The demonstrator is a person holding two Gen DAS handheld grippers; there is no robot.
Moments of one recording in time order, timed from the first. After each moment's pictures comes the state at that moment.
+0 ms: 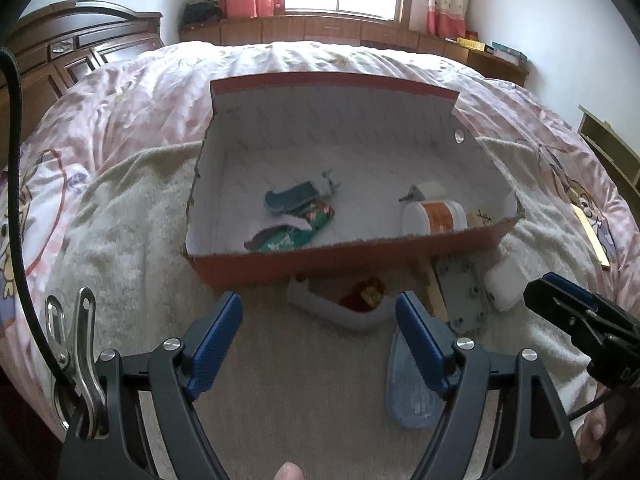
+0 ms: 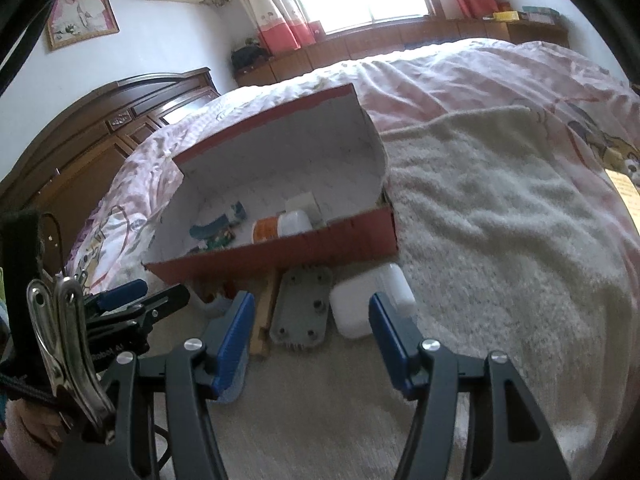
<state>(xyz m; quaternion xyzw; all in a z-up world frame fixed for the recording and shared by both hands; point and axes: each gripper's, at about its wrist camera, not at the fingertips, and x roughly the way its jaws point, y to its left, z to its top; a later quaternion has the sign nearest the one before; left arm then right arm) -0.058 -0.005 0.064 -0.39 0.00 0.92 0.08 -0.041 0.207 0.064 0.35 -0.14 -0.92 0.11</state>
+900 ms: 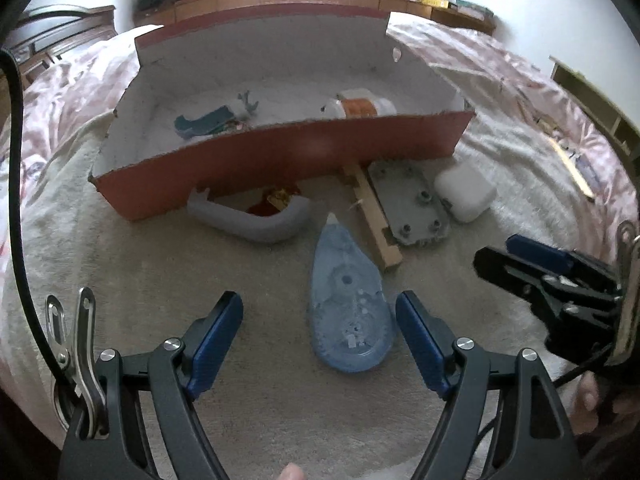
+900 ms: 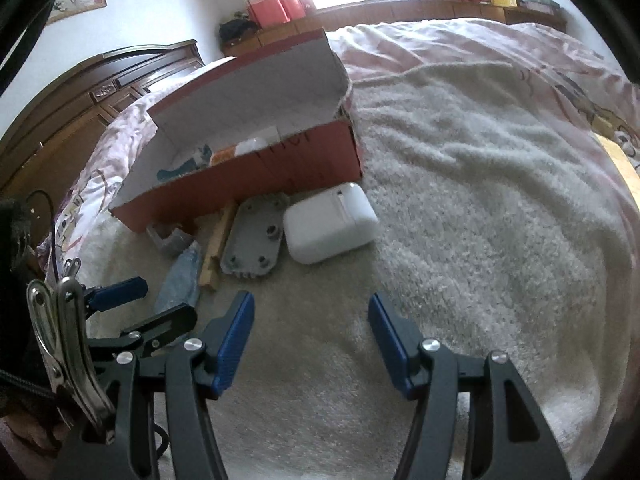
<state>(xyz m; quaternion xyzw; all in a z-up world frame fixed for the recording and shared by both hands) -0.034 0.043 0.021 -0.45 0.05 0.88 0.13 -0.027 0.216 0.022 0.40 -0.12 -0.90 0.10</state>
